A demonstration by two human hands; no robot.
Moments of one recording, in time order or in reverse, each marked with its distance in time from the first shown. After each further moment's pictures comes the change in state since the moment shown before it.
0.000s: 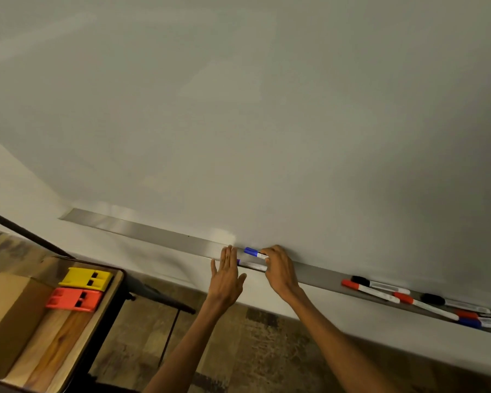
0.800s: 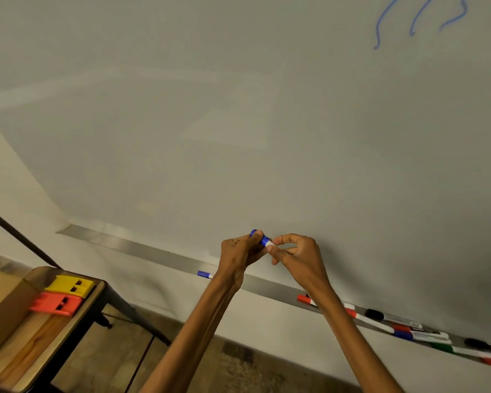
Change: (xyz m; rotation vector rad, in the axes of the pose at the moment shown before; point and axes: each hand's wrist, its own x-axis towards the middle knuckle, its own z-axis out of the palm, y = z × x) left_hand -0.085 0.211 -0.158 -1.700 0.103 -0.150; right_hand -0.107 -0.044 -0.243 0.476 0.162 -0.078
